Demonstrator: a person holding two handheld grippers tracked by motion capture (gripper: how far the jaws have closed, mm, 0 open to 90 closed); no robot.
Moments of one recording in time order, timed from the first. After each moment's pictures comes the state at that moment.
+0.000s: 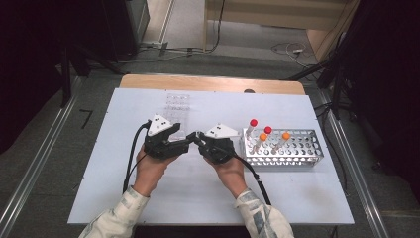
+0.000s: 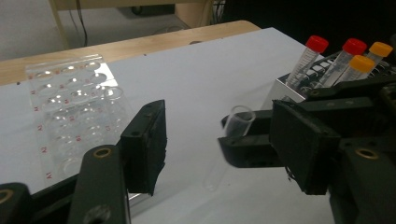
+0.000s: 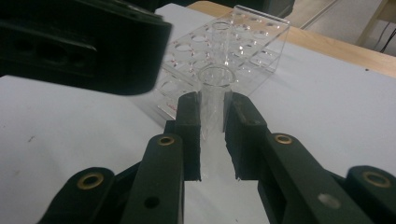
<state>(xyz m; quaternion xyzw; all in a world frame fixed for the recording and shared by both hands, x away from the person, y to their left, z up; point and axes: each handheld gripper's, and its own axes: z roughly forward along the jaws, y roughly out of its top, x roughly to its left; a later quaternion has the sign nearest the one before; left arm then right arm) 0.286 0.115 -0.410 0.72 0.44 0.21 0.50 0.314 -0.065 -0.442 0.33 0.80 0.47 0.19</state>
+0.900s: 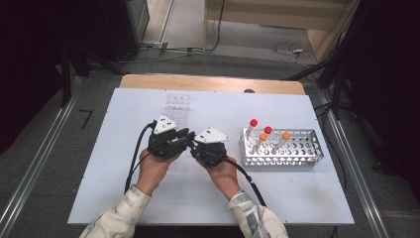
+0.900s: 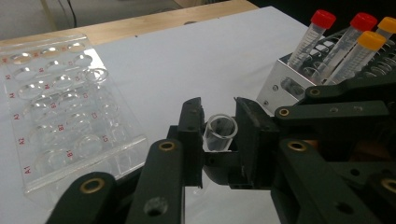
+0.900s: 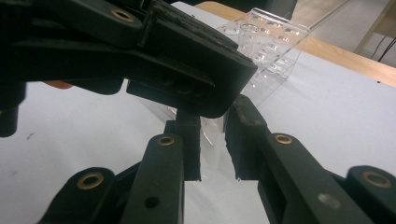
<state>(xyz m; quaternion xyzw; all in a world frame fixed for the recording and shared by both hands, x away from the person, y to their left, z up) 0.294 0.111 -0.419 0.74 0.44 0.19 0.47 0.306 -0.048 -0.447 0.31 0.81 0.46 0.21</state>
